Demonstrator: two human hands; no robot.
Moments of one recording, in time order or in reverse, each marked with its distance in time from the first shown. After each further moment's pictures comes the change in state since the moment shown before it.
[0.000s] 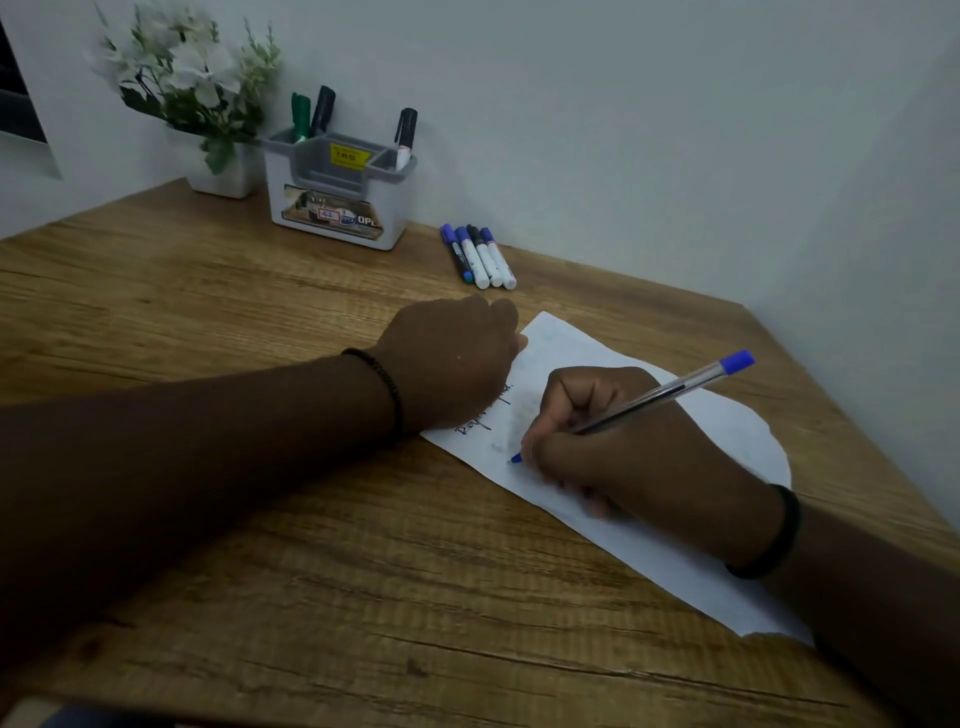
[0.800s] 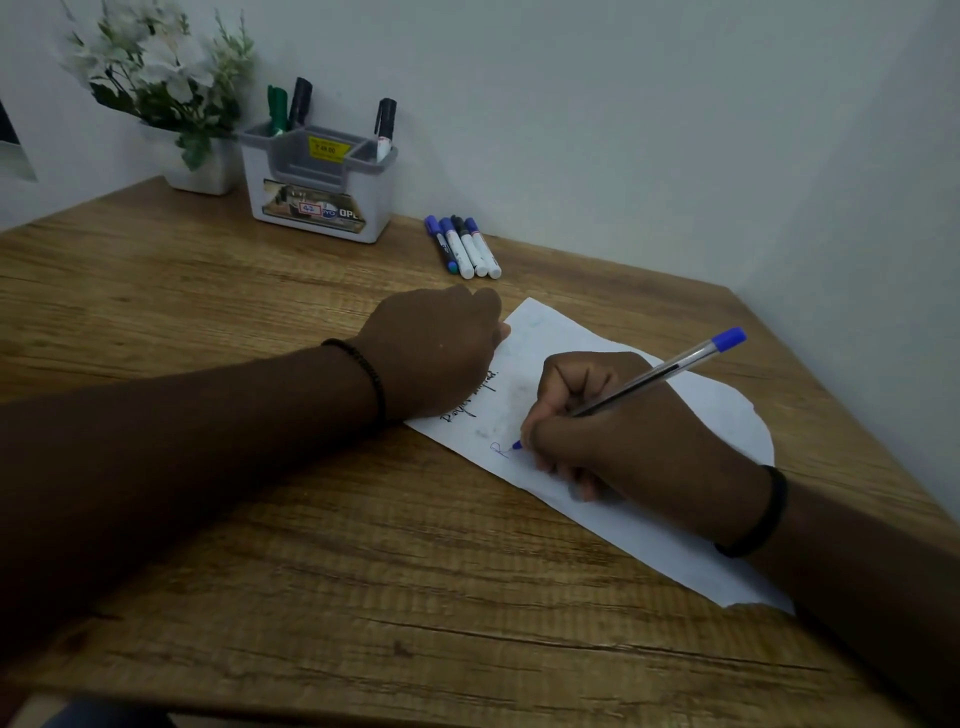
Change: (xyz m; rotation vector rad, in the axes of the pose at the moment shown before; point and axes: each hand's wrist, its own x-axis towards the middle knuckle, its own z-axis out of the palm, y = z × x) left_hand 0.000 0.001 -0.002 -0.002 -0.020 0.011; right_hand -0.003 0.005 -0.002 0.026 0.032 0.009
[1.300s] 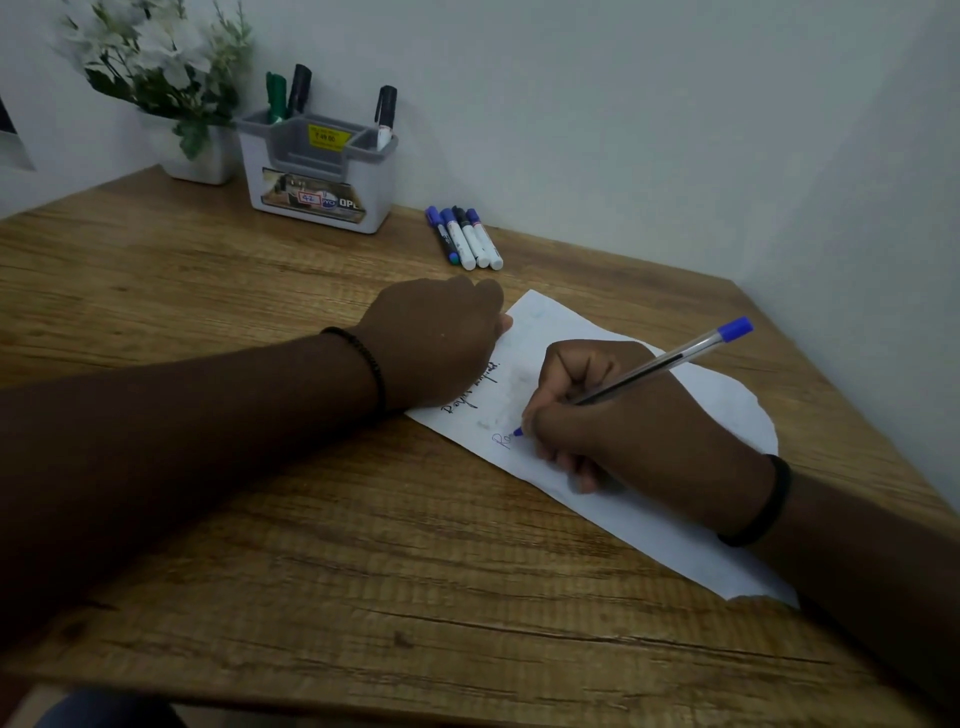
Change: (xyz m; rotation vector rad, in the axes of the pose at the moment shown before) left_hand 0.000 0.000 -0.001 0.027 -0.027 0.009; right_hand 0.000 0.000 0.000 0.002 0.004 0.021
